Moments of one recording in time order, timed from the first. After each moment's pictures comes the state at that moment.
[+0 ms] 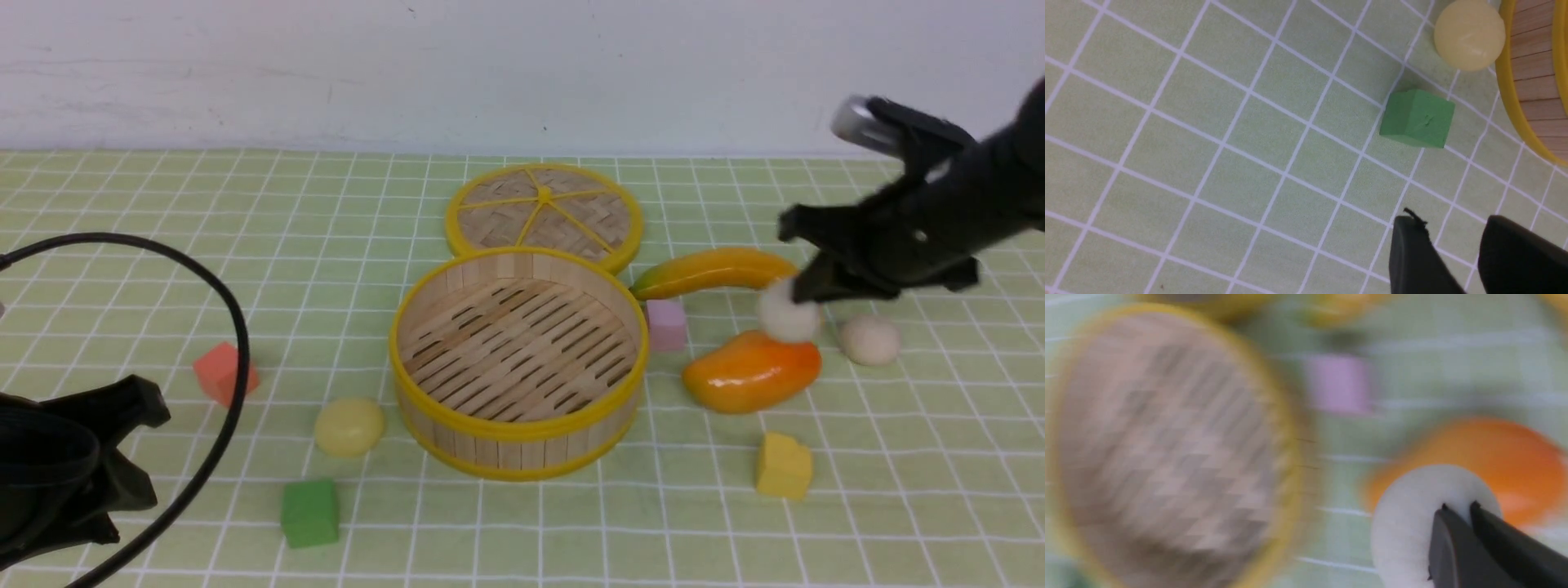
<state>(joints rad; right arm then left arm) 0.17 1.73 -1.41 0.47 0.73 -0.06 -0.17 0.99 -0.76 -0.09 0.84 -0.65</state>
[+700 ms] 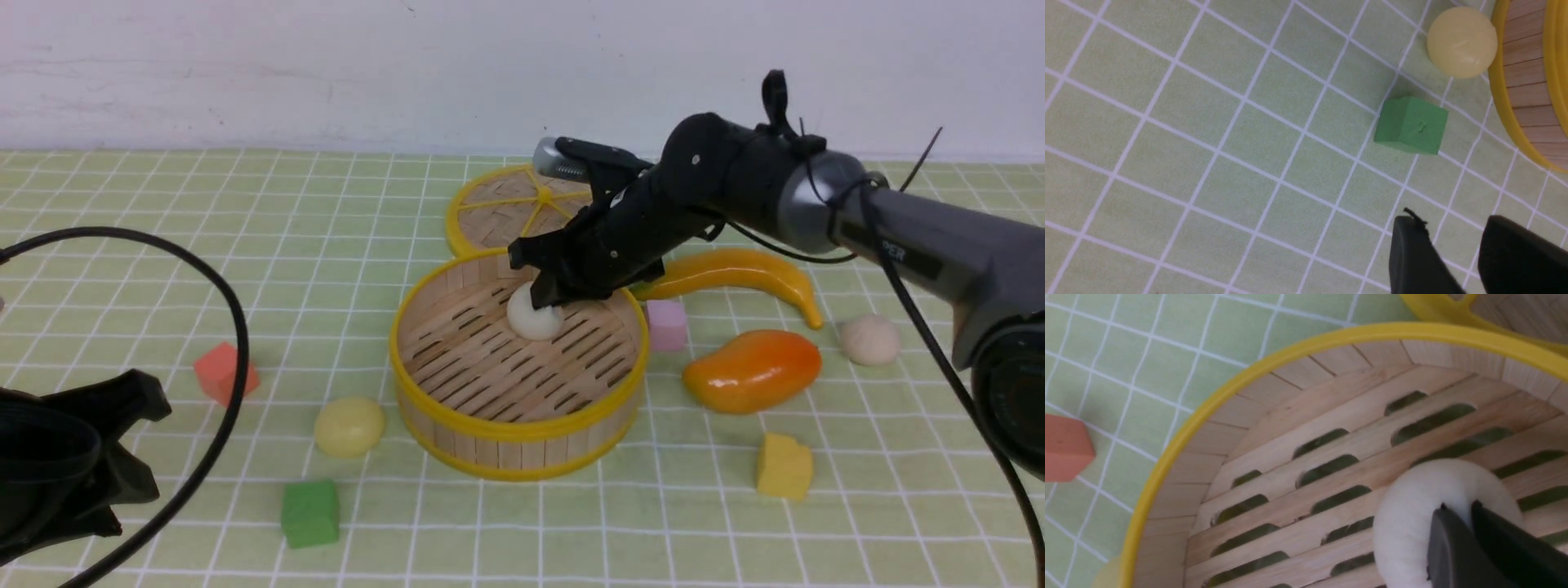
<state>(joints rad) 0.40 2.30 -1.97 0.53 0.72 -0.13 -0.17 0.99 -0.76 -0.09 0.82 -0.65</state>
